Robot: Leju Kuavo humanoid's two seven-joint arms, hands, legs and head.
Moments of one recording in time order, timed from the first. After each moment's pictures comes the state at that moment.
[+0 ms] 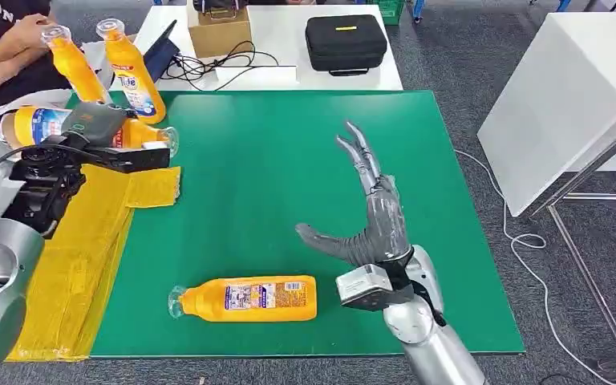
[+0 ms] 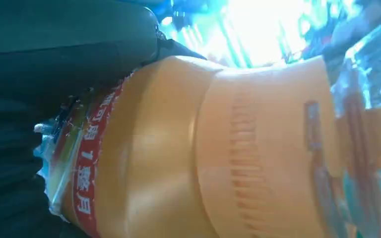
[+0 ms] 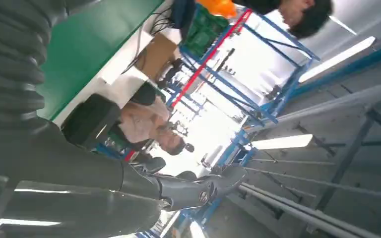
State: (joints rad) left arm -0.97 0.28 -0.25 -0.58 -1.45 -0.02 -0.26; right arm -0.29 0.09 0.51 -1.62 0.44 -0.29 -0.42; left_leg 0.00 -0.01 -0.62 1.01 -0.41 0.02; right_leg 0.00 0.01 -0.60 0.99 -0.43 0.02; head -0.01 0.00
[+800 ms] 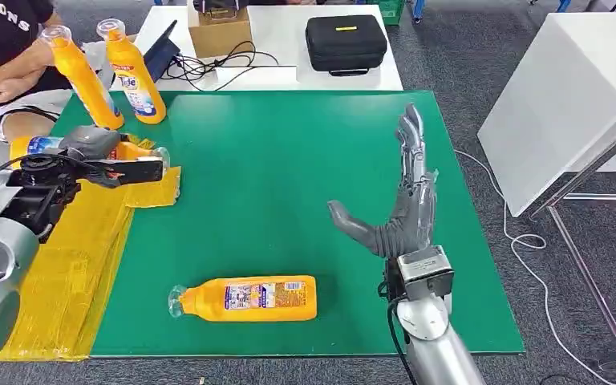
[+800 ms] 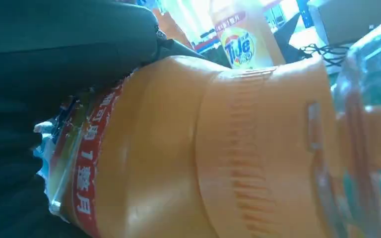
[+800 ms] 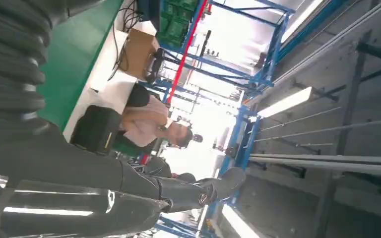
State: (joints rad) left arm -1.00 0.29 -0.27 -0.44 -1.41 -0.11 -0.24; right arm -0.26 0.13 0.44 -1.65 0.23 -0.33 -0.45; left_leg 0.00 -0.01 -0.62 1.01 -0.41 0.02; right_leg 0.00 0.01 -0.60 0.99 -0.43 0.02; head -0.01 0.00
